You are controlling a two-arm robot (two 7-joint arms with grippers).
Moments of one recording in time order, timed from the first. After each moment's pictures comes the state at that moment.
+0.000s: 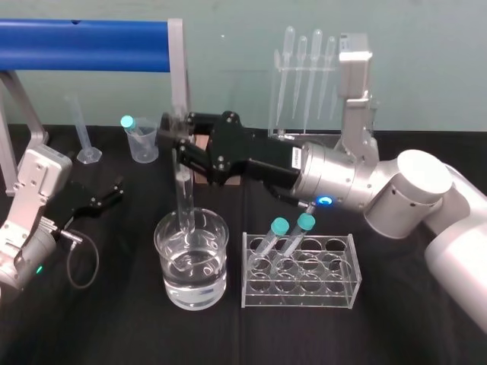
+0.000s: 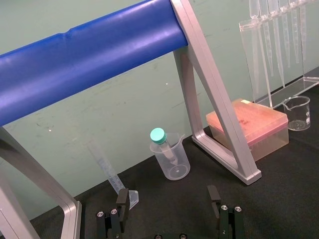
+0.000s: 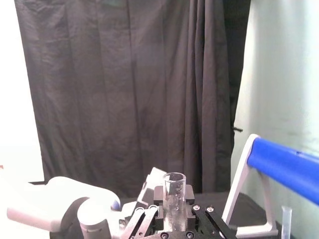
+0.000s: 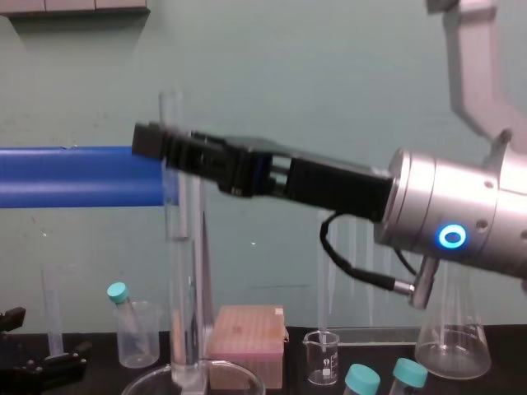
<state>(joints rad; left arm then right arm) -0.20 0.60 0.45 -1.41 -0.25 -0.12 0.03 0.60 0.32 -0.66 -1.32 0.73 -0.09 0.92</state>
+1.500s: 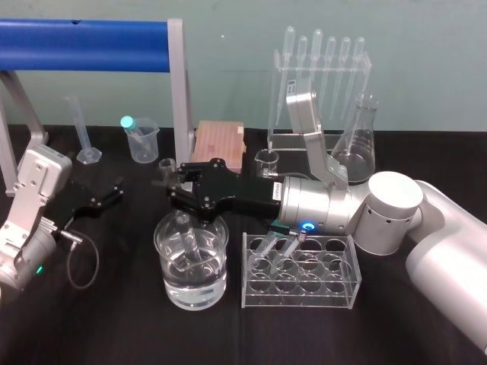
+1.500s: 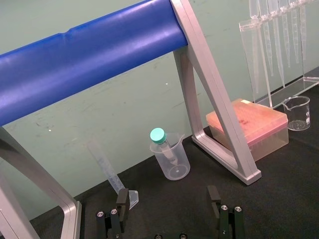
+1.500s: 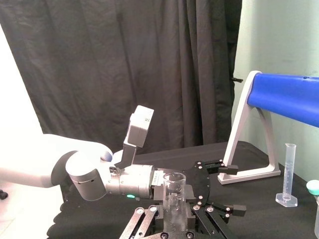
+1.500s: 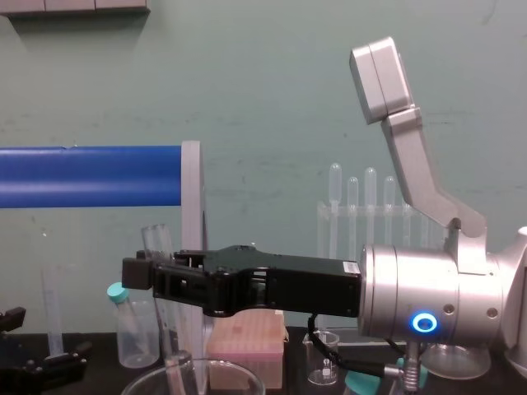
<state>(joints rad) -0.20 0.60 0.45 -1.41 -0.25 -0.12 0.03 0.64 0.28 -0.75 -1.16 0.67 -0.05 0.91</state>
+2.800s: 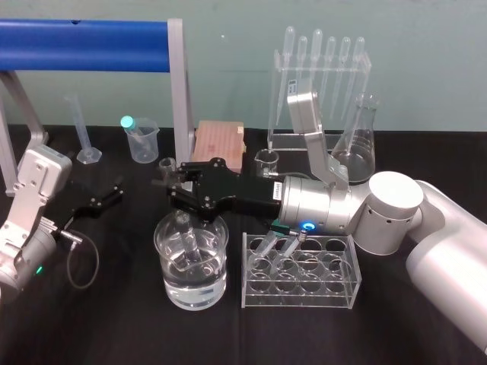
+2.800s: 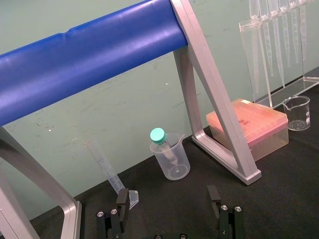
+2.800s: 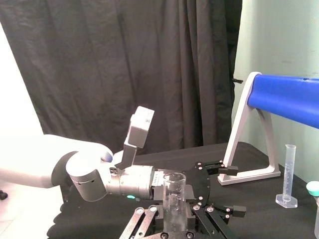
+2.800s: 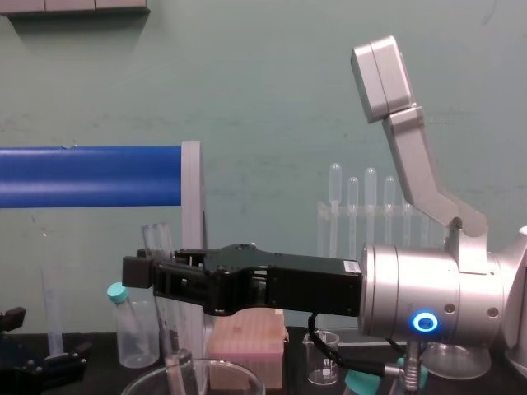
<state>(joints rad) -0.20 0.60 0.45 -1.41 -0.25 -0.12 0.03 0.64 0.28 -0.75 -1.16 0.68 -0.05 0.92</state>
